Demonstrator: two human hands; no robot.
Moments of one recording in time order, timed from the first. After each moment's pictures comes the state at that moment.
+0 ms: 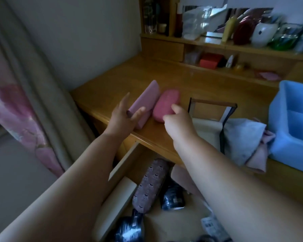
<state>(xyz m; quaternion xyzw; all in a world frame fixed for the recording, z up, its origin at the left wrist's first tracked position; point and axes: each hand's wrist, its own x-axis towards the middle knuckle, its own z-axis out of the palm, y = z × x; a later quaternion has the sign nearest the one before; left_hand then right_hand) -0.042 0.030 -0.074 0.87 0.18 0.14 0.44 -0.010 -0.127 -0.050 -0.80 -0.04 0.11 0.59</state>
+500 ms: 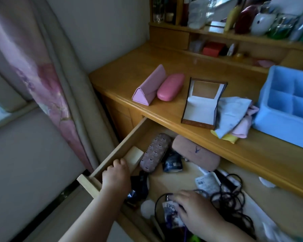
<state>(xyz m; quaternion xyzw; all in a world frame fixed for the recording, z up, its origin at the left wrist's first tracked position) -0.238 -0.028 -0.163 0.94 0.29 -0.15 0.02 -0.199 -0.267 -0.179 -0.86 -0.41 0.20 0.21</state>
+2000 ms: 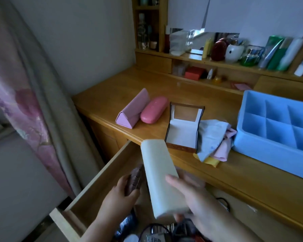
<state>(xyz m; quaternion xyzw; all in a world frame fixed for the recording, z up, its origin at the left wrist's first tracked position) -0.211 -0.058 -0.161 0.87 0.30 -0.05 0.39 -0.160 -0.260 -0.067 -0.63 -0.05 0.38 0.68</state>
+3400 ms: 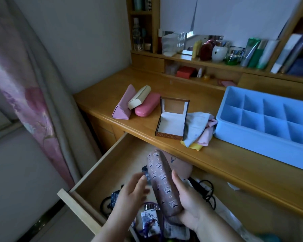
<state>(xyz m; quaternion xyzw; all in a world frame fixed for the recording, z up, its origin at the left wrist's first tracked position) -0.260 -0.139 -0.107 0.77 0.19 0.03 0.61 -0.194 -0.282 -0.113 -0.46 0.05 0.42 0.78</state>
